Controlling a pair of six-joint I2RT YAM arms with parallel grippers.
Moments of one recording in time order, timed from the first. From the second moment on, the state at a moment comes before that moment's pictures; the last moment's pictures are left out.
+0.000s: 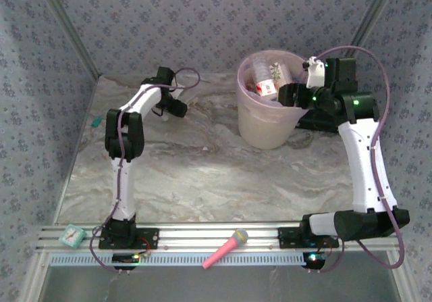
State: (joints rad) left arm -0.23 2.34 1.98 -0.82 0.07 0.23; right arm 0.10 1.32 1.68 -1.06 -0.31 0.12
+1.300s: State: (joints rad) left arm -0.61 1.10 0.84 -0.07 0.22 -0.39; right arm 0.59 1.66 1.84 -0.68 -0.35 0.39
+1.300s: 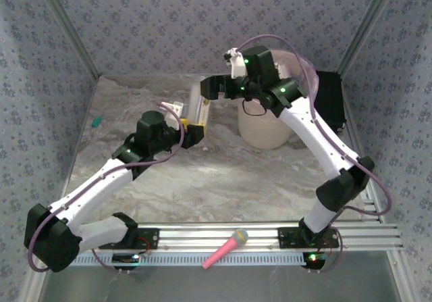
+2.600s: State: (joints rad) left arm -0.70 1.06 0.88 -0.18 0.12 -0.39; right arm 0.14 1.65 2.27 -0.93 -0.20 0.13
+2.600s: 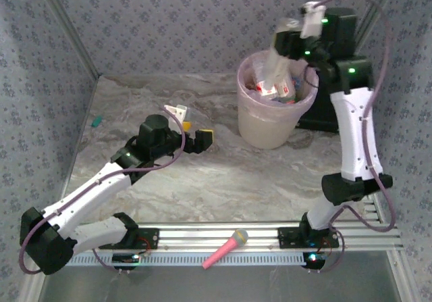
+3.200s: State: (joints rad) left arm -0.70 1.05 0.87 -0.20 0.09 -0.39; right arm -0.04 1.88 2.39 -1.15 -0.21 0.04
